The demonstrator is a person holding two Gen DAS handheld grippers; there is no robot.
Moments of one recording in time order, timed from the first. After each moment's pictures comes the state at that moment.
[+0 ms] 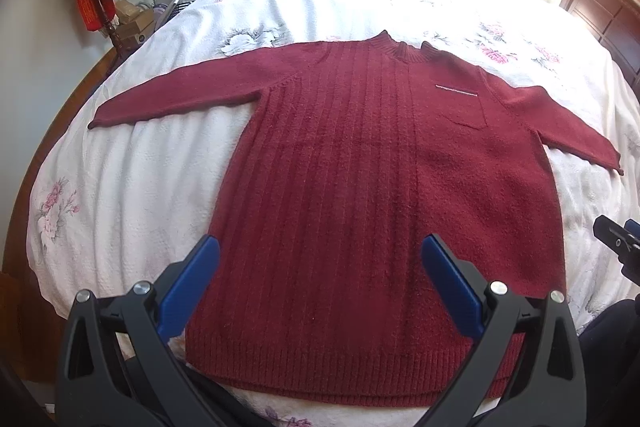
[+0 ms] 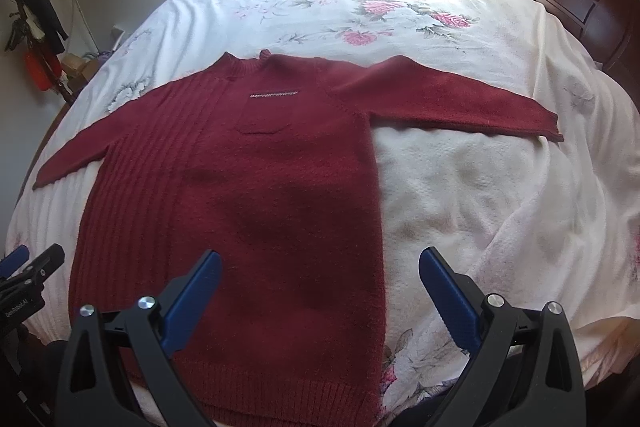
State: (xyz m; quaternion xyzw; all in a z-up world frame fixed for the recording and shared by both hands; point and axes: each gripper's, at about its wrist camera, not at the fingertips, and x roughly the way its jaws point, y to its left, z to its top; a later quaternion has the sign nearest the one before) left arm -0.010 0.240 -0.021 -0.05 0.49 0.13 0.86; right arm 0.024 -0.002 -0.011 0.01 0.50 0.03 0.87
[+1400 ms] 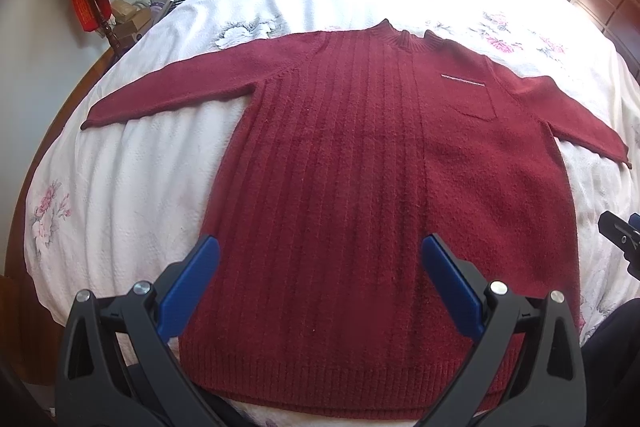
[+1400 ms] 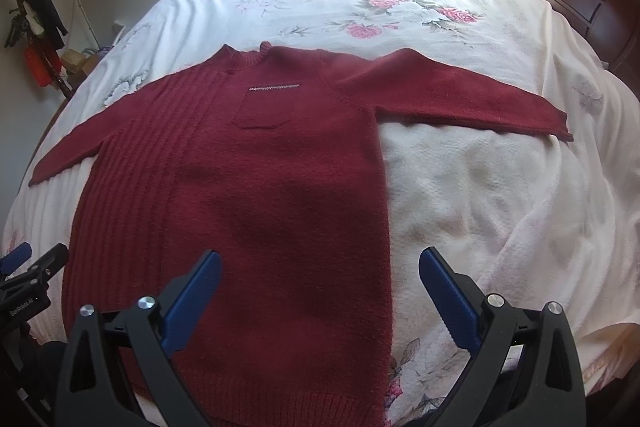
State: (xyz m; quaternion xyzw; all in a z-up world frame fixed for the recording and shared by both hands) left arm 0.002 0.243 -0.042 -0.04 0.50 0.13 0.86; right arm 0.035 -0.001 -0.028 0.01 0.51 0.04 0.86
